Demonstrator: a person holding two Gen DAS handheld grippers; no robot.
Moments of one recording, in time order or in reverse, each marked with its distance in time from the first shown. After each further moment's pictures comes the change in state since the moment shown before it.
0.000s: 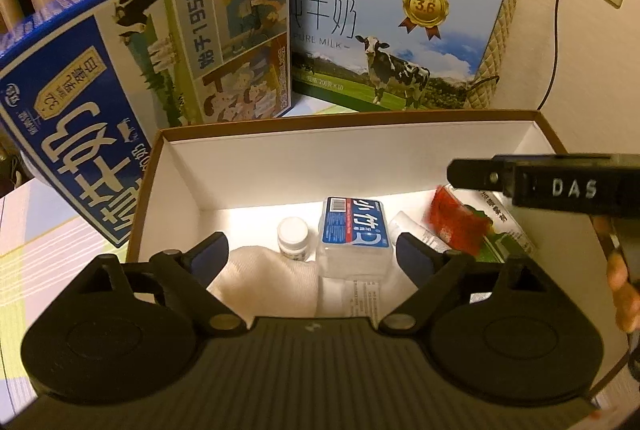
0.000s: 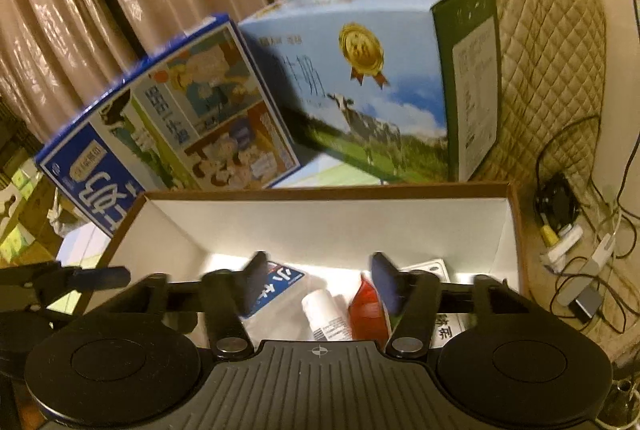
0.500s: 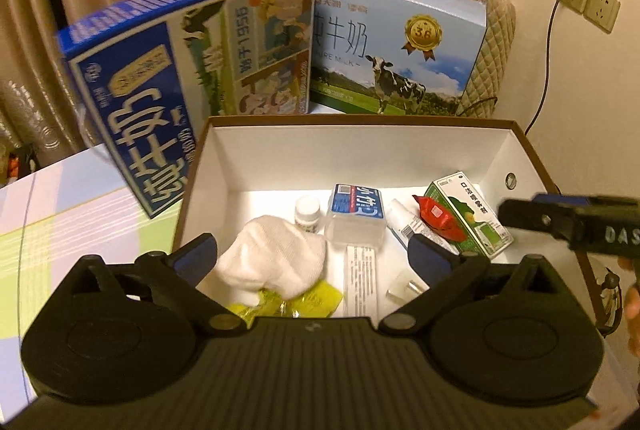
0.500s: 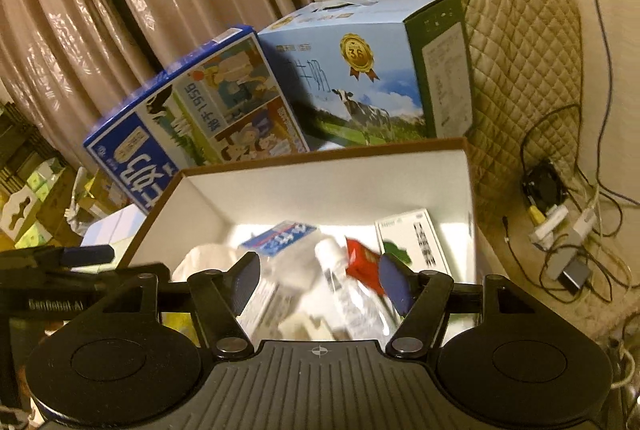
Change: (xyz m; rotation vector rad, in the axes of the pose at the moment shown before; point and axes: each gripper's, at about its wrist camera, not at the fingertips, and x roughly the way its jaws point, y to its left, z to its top) left arm -0.067 0.009 -0.031 -0.061 -0.055 0.023; right arm -0.080 0.019 -0.044 0.018 -0.020 0.016
